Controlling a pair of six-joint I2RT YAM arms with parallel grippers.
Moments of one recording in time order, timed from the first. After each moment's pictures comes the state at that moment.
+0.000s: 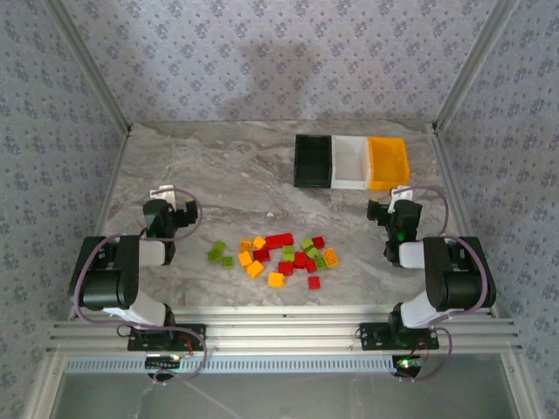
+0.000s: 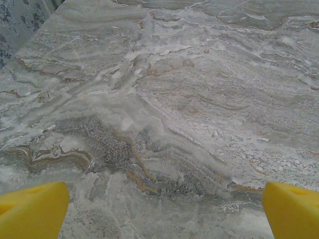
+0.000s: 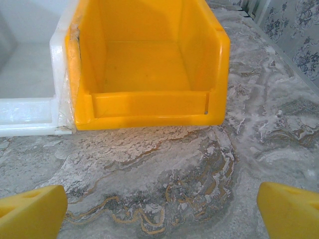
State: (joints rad) left arm 0.00 1.53 0.38 0.71 -0.10 -0.03; right arm 0.00 1.51 0.35 0.74 0.17 0.01
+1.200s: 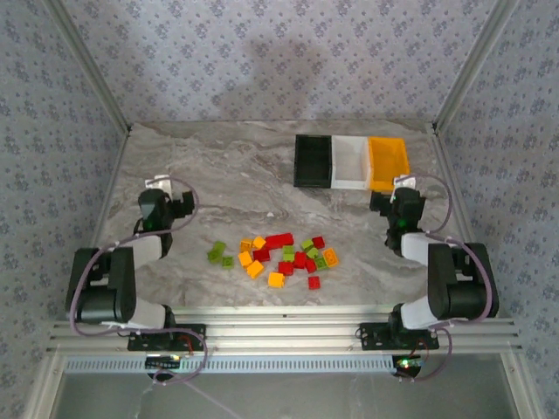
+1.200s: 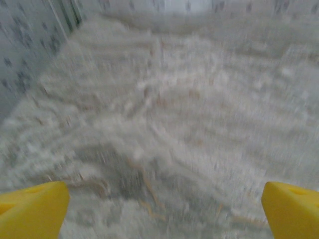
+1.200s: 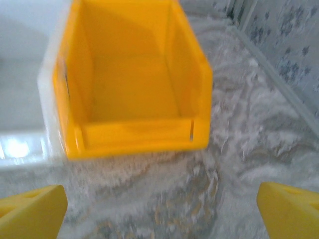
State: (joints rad) left arm 0.00 1.38 0.49 0.50 -0.13 -0.04; right arm 0.01 1.43 0.52 0.45 0.24 0.04
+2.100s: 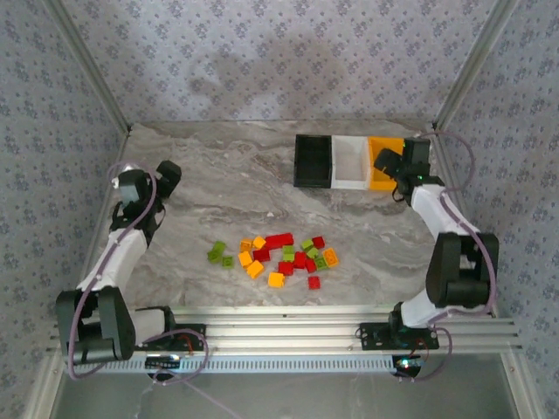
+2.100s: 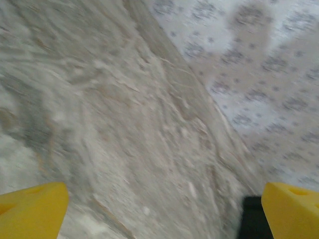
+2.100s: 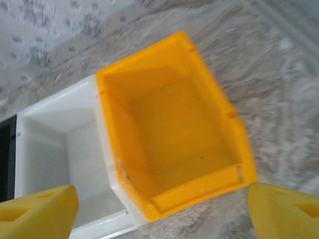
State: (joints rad) left arm 0.04 1.16 0.71 0.02 0.09 -0.89; right arm -0.02 1.58 1.10 -0.20 0.07 0.42
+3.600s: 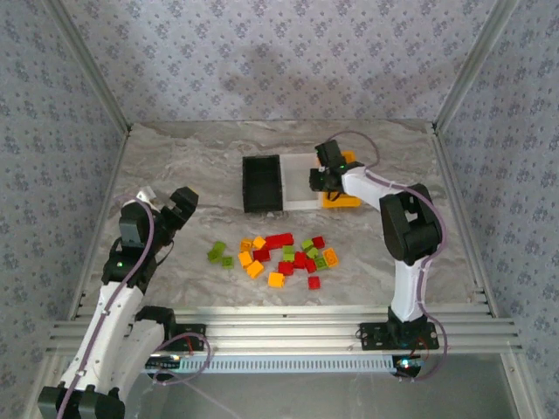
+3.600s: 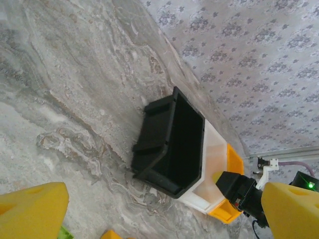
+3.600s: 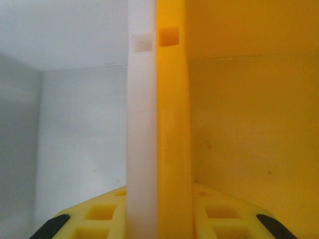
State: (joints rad) left arm -0.14 0.68 0.59 -0.32 0.15 -0.97; right arm 0.43 1.97 1.38 -0.35 0.07 0.38
